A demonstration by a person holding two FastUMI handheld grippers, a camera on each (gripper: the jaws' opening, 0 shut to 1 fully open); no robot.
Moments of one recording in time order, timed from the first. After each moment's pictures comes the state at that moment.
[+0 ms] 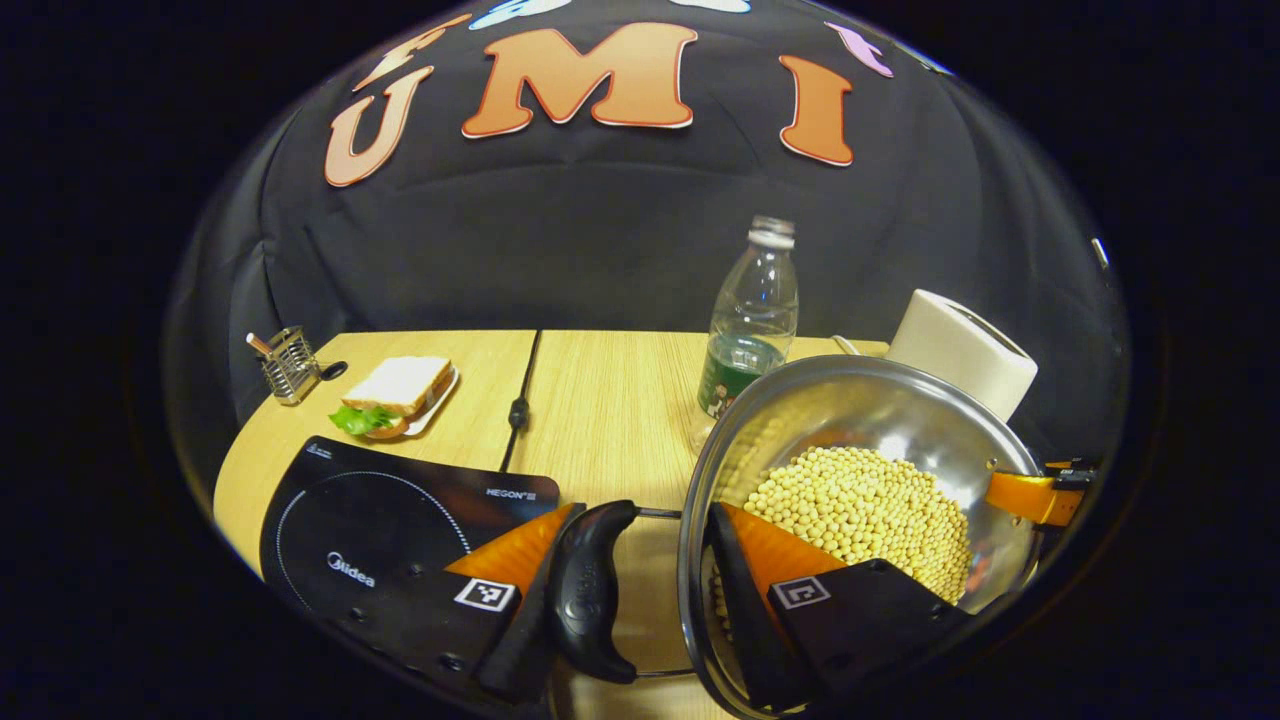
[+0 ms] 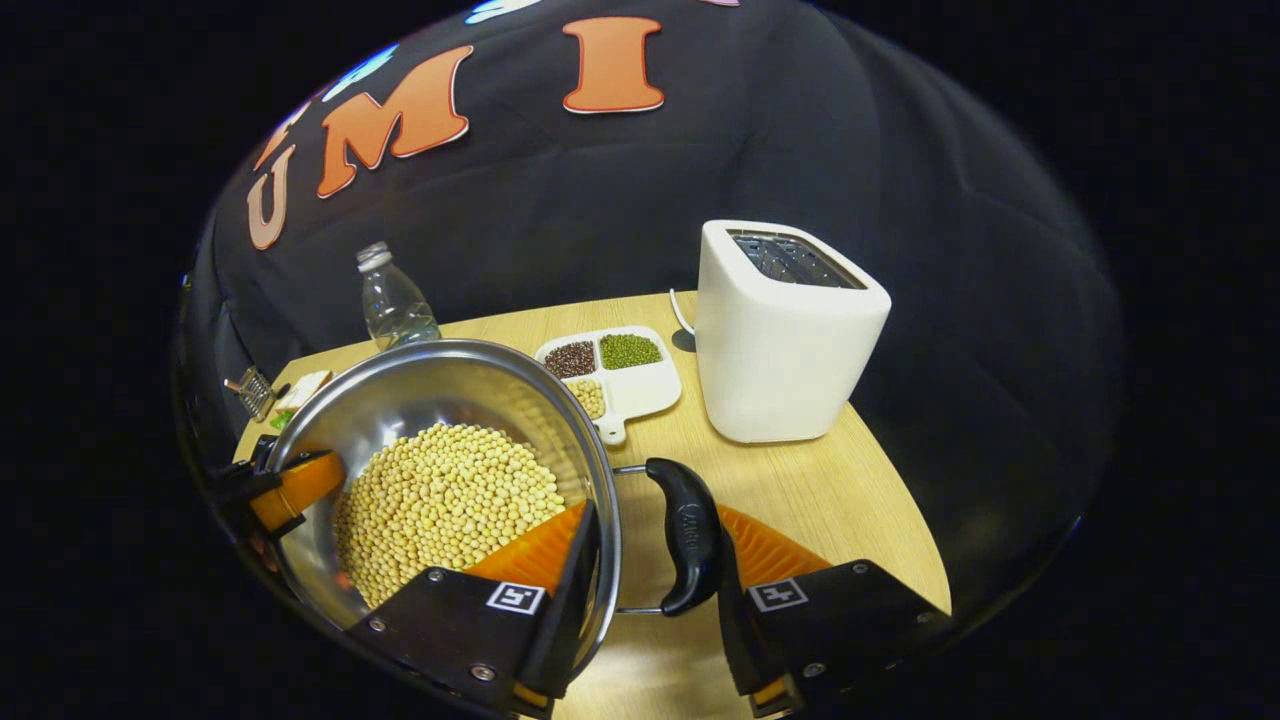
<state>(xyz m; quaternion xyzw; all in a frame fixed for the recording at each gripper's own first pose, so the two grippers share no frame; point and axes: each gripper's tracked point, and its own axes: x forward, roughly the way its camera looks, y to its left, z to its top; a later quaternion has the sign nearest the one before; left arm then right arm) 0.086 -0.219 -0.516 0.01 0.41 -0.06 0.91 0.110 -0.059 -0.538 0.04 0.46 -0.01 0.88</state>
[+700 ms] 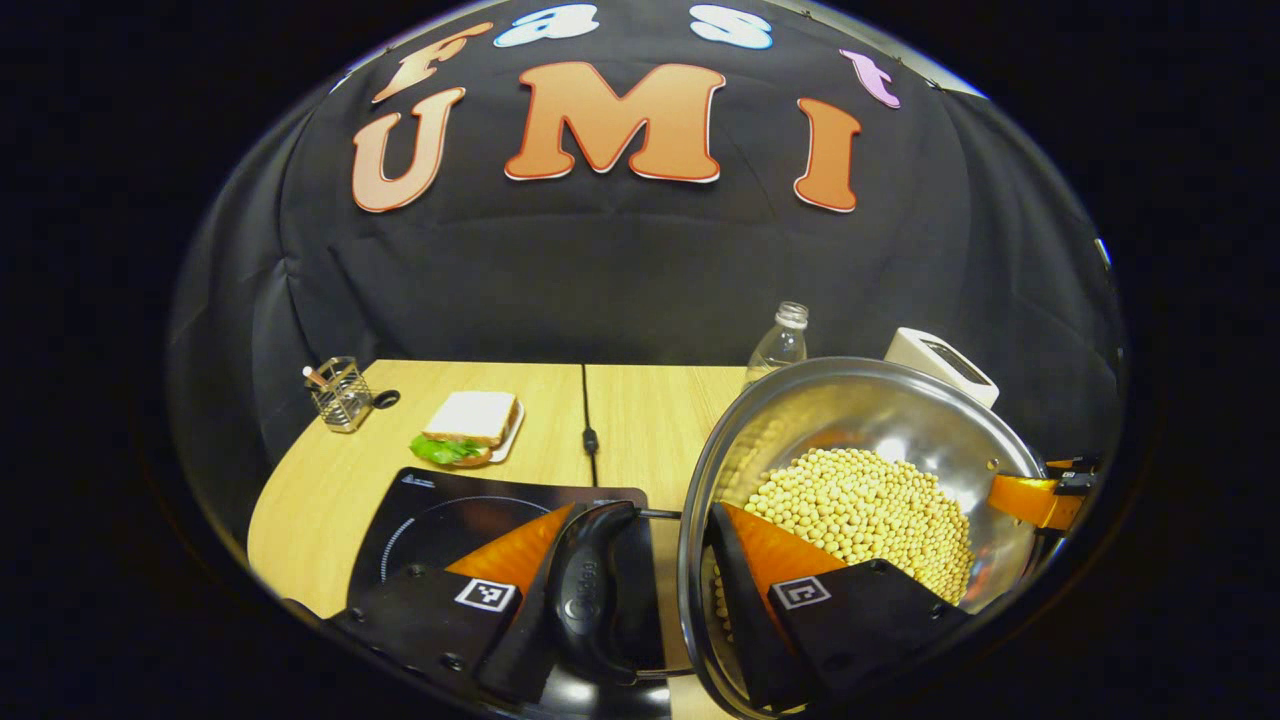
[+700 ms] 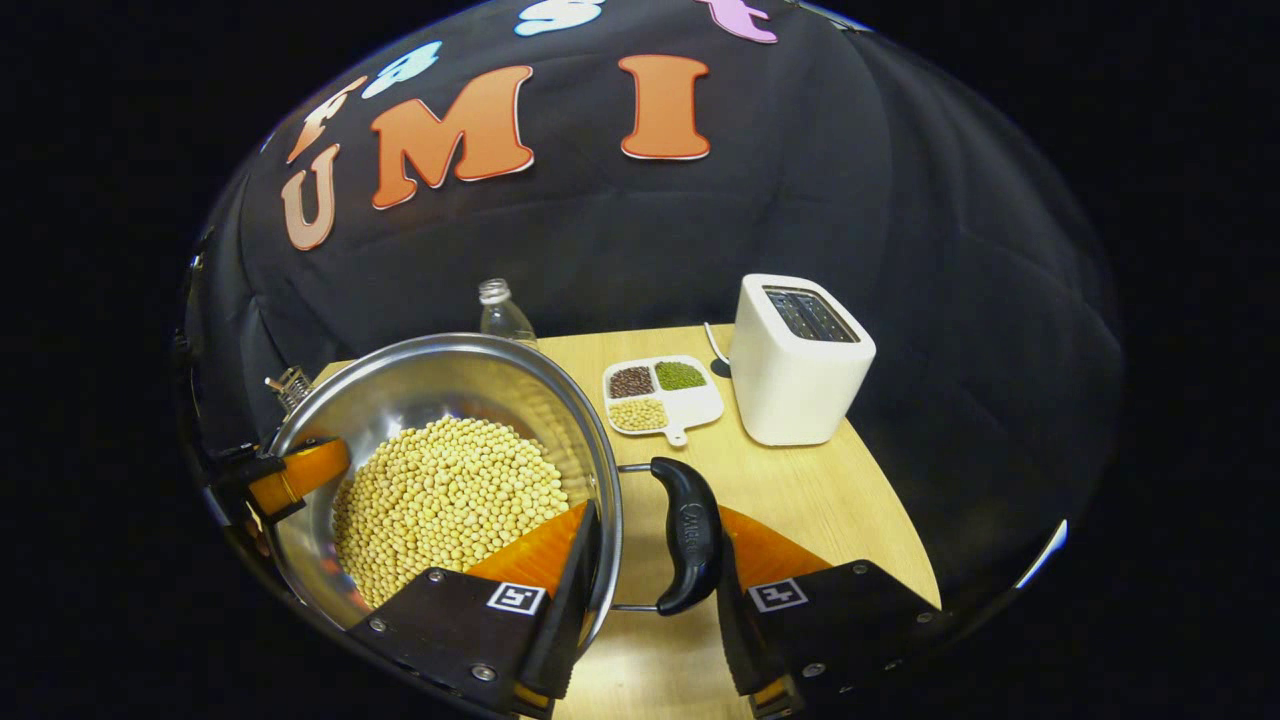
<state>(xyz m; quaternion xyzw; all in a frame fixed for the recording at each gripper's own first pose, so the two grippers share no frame) 0.065 -0.152 -0.408 0.01 0.39 -0.06 0.92 0.108 -0.055 -0.541 0.03 0.44 0.02 0.90</state>
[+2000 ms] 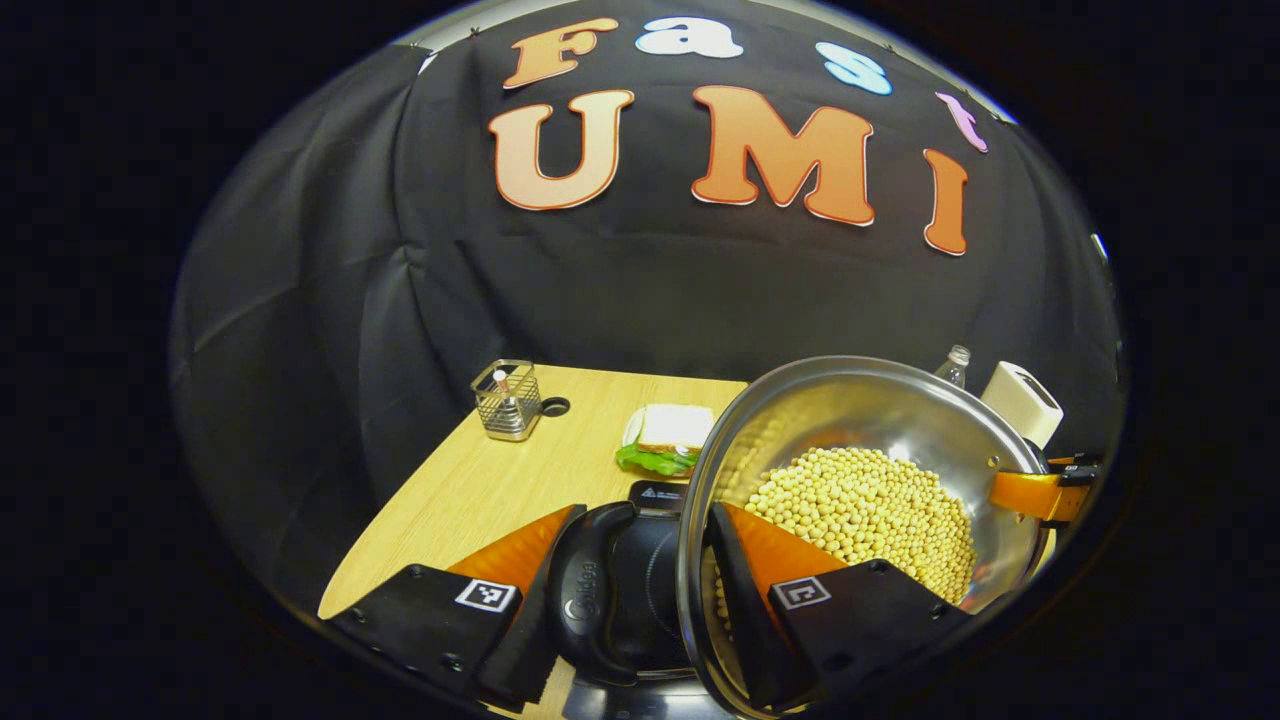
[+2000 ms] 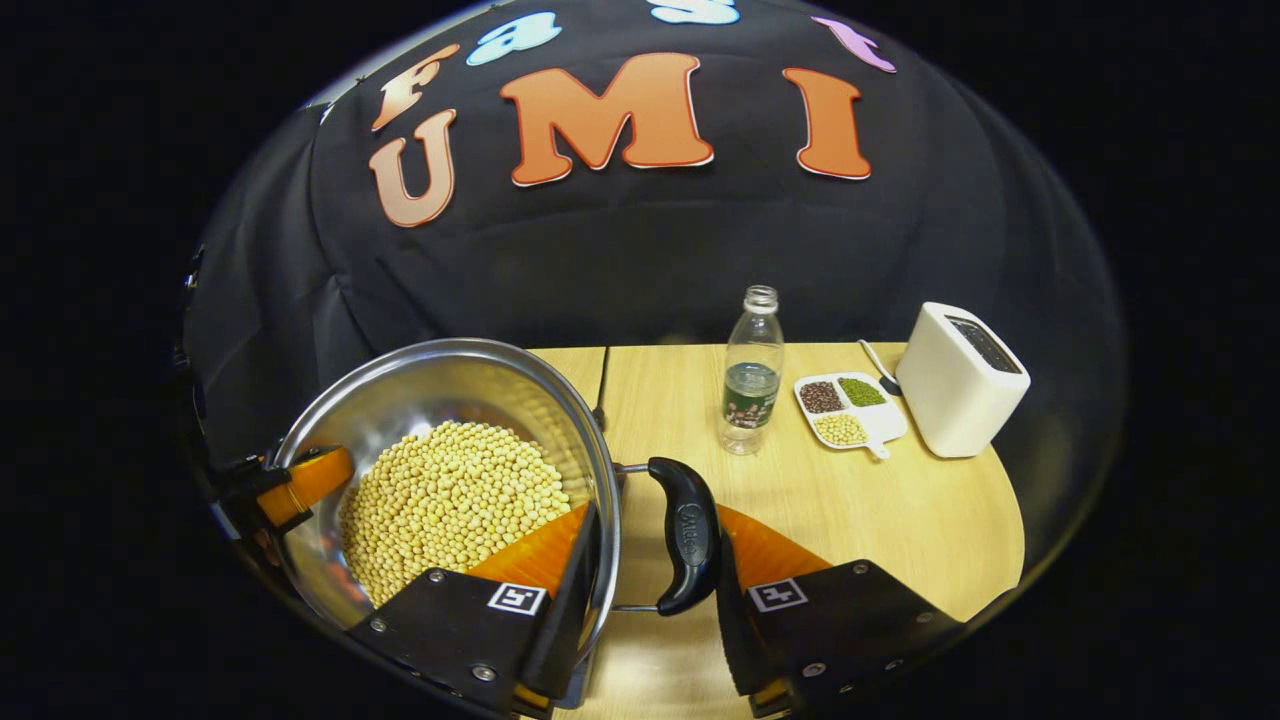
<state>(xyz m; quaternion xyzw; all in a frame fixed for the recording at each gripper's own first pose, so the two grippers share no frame) 0.033 -0.084 -0.304 0.01 0.38 0.05 0.92 0.138 -0.060 -0.565 0.04 0.44 0.11 0.89</state>
